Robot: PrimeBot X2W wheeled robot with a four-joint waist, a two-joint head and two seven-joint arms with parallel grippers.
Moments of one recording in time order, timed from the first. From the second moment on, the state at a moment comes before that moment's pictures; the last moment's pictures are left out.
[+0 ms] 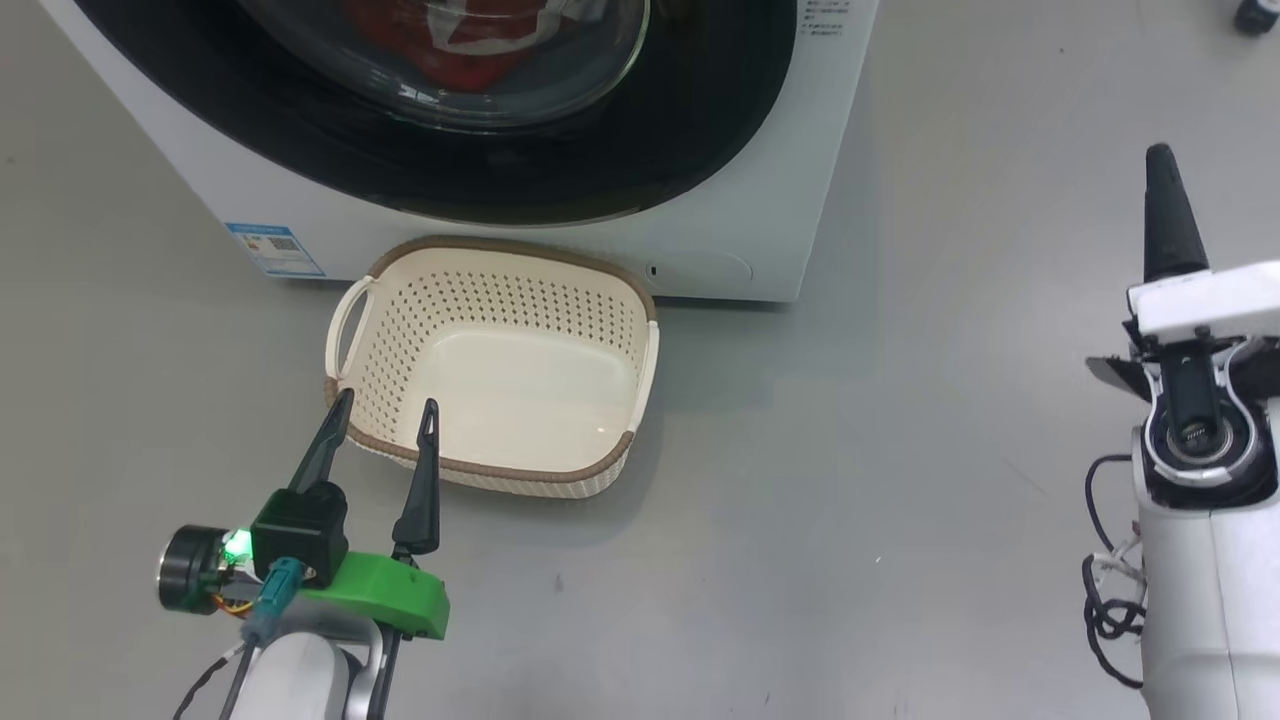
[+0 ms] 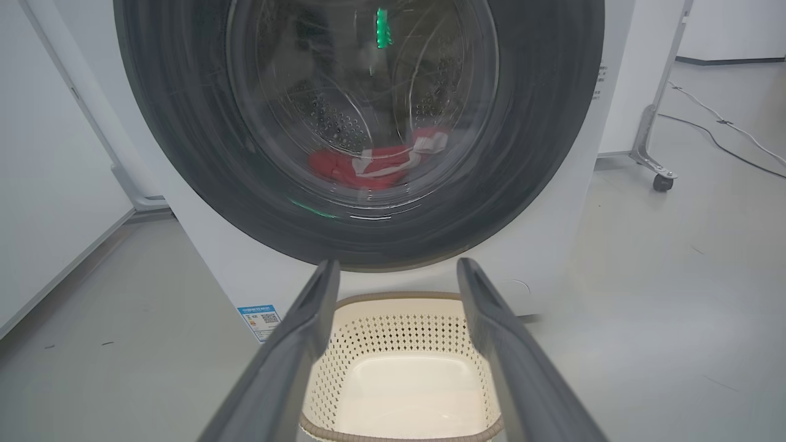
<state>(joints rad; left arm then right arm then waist) -0.19 0.04 -0.23 0.26 -0.21 0.04 -0.25 -0.38 -0.05 -0.07 0.07 1.05 -0.01 0.07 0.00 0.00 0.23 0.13</state>
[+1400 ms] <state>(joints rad) -0.37 0.03 -0.29 0.22 -0.34 0.02 -0.25 -1.03 -0.08 -0.07 0.30 1.18 -0.12 0.36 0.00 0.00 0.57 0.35</state>
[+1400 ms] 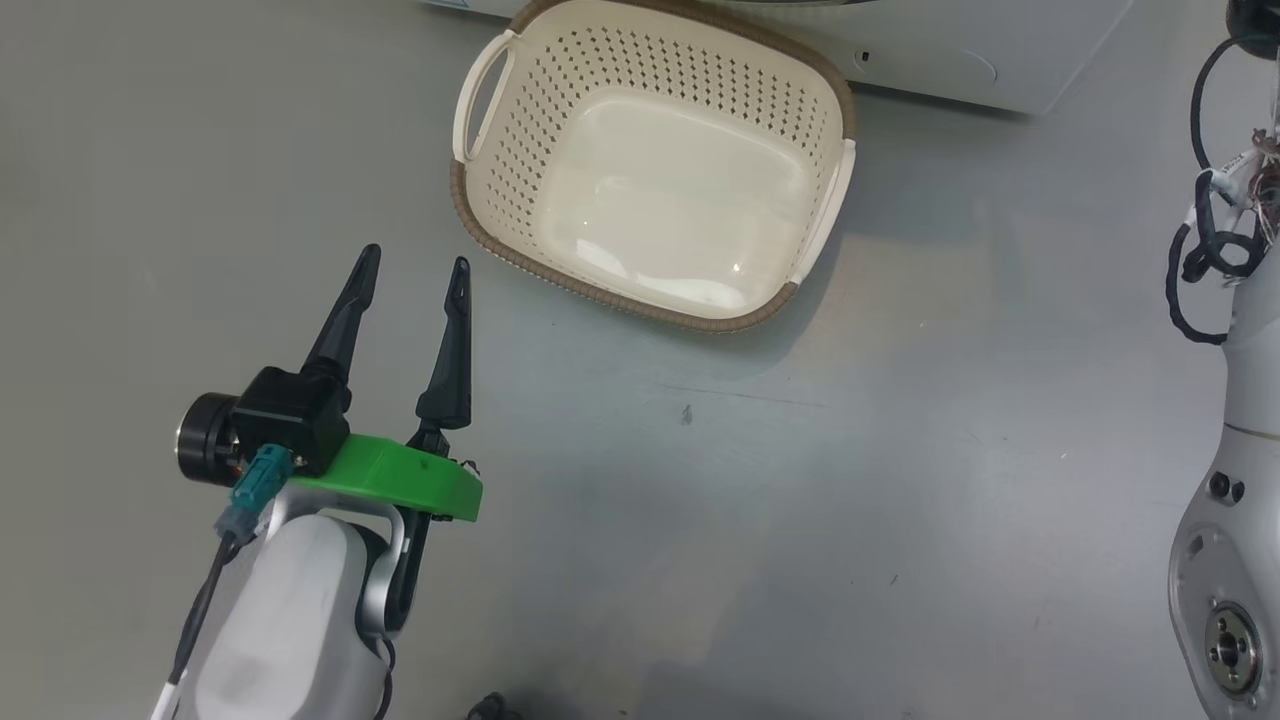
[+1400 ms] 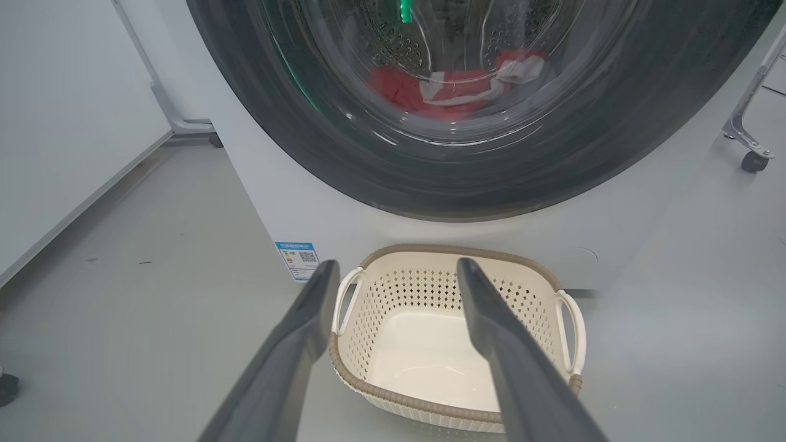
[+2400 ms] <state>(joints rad) -0.39 0.02 -0.33 0.25 -0.36 0.03 -0.25 -1.17 -0.10 -0.17 0.53 1.45 -0.13 0.49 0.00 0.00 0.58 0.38</state>
